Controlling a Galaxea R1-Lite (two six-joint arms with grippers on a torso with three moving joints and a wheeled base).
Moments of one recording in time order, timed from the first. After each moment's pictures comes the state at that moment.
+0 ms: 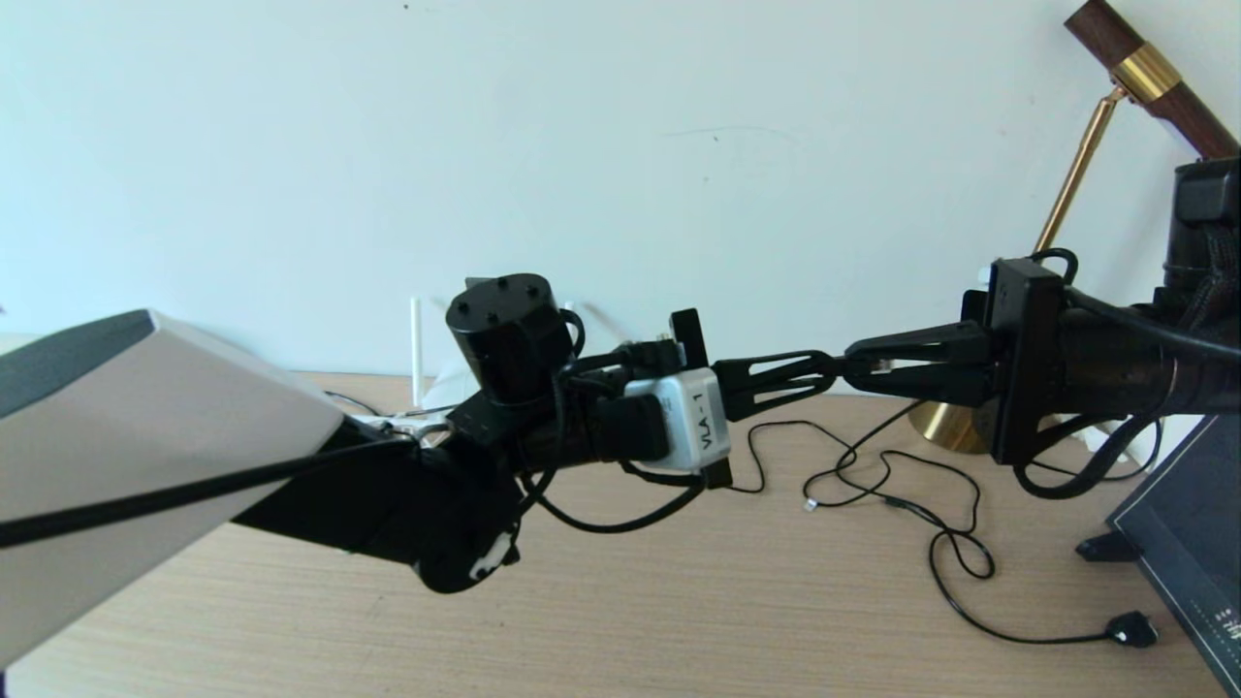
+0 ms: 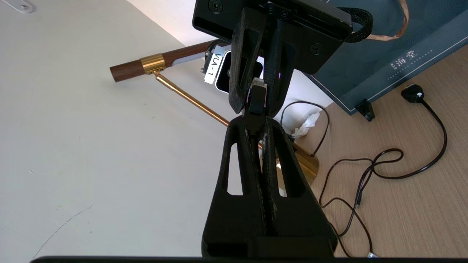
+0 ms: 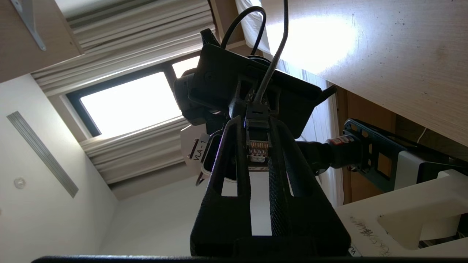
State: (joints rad) left arm -0.74 2.05 -1.14 -1.18 -0.80 0.94; right arm 0.24 1.53 -1.05 -0.21 0.99 1.42
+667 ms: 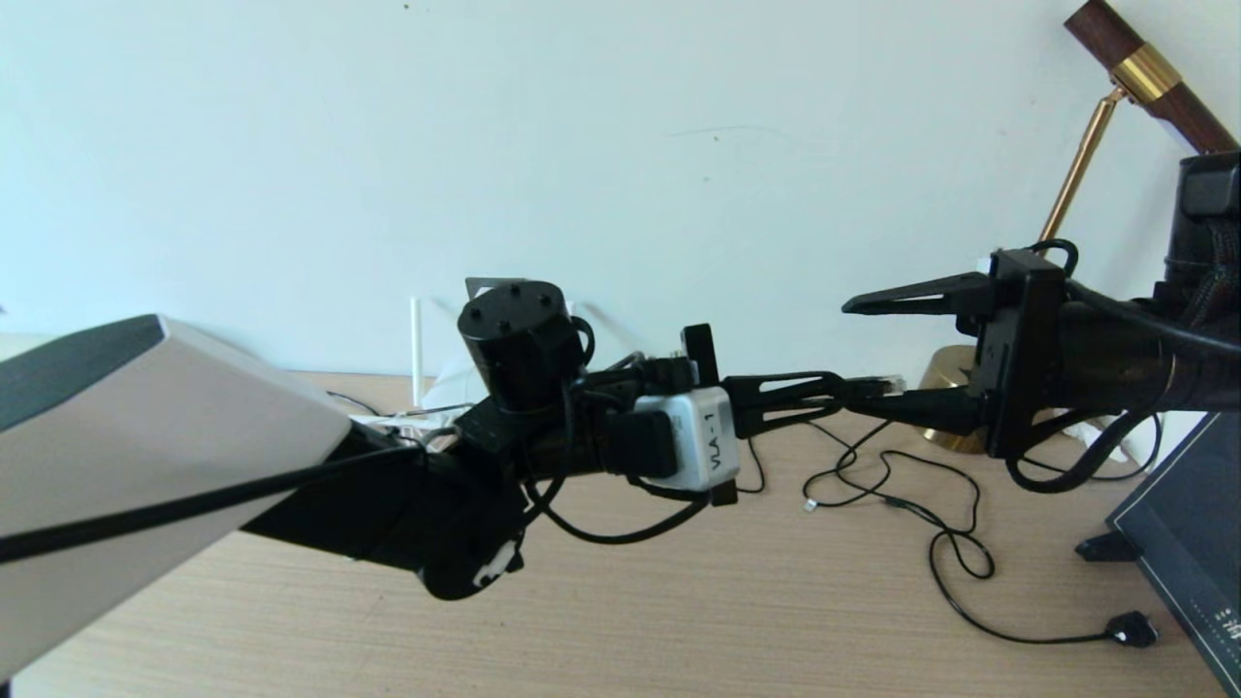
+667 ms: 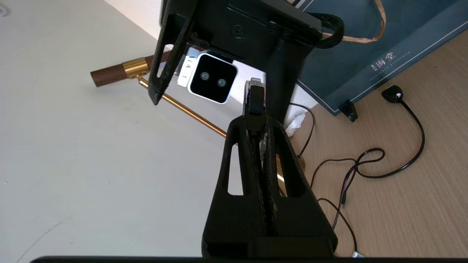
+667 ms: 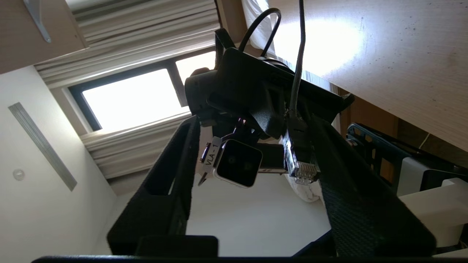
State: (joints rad) left arm -0.74 2.05 -1.13 -1.17 -0.80 0.93; right arm 0.26 1.52 -1.04 -0.23 0.98 1.41
